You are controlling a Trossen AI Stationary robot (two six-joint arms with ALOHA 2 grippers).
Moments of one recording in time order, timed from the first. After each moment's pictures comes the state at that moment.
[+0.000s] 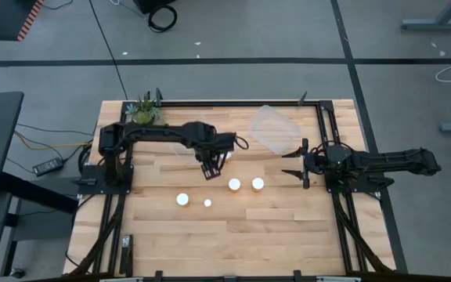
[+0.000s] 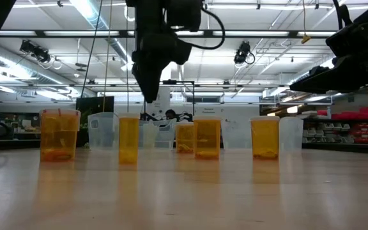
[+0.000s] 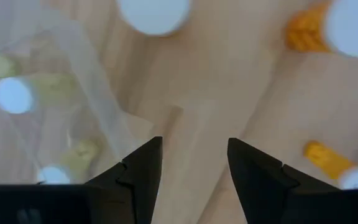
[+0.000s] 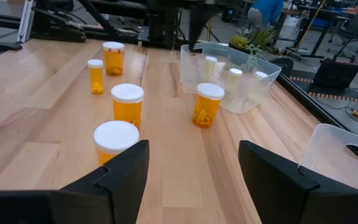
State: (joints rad) left arm 0.09 1.92 1.63 -1.16 -0.06 -0.26; right arm -0.04 0.24 0.01 0.01 0.07 -0.14
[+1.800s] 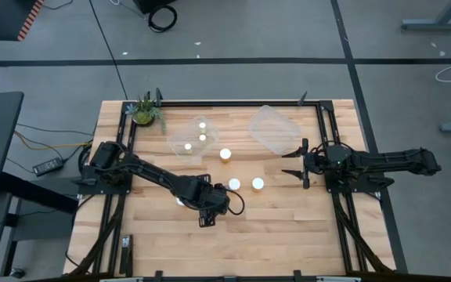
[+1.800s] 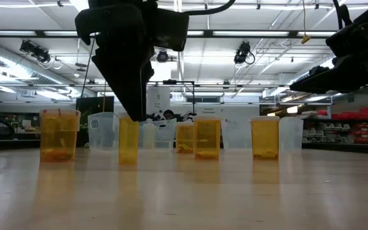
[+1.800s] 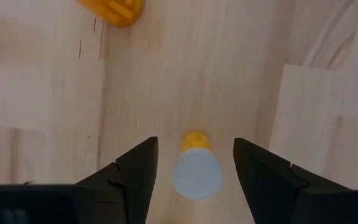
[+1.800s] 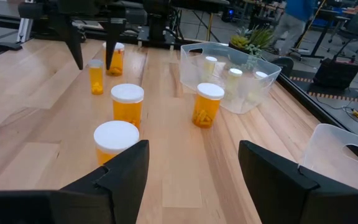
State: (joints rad) left arm -0.32 1.92 1.41 -0.82 -0.17 -0.41; right arm -0.04 0.24 0.01 0.01 0.07 -0.14
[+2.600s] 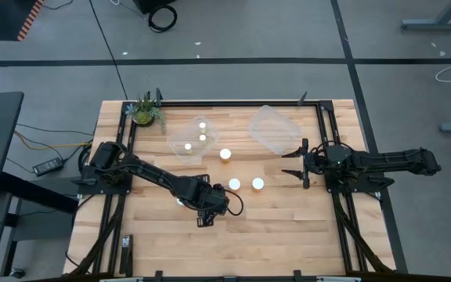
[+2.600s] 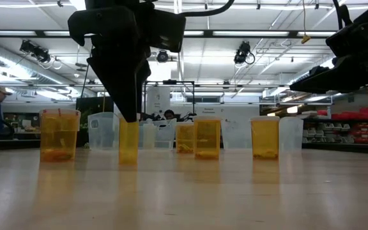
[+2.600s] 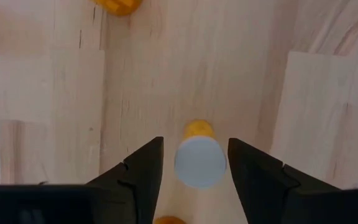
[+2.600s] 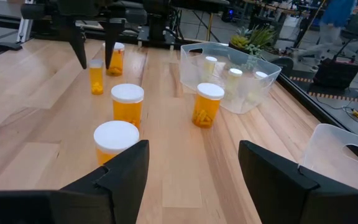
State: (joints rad) left arm -0.33 1.92 1.41 -0.84 -0.17 -0.40; right arm -0.04 0.23 0.01 0.01 0.07 -0.14
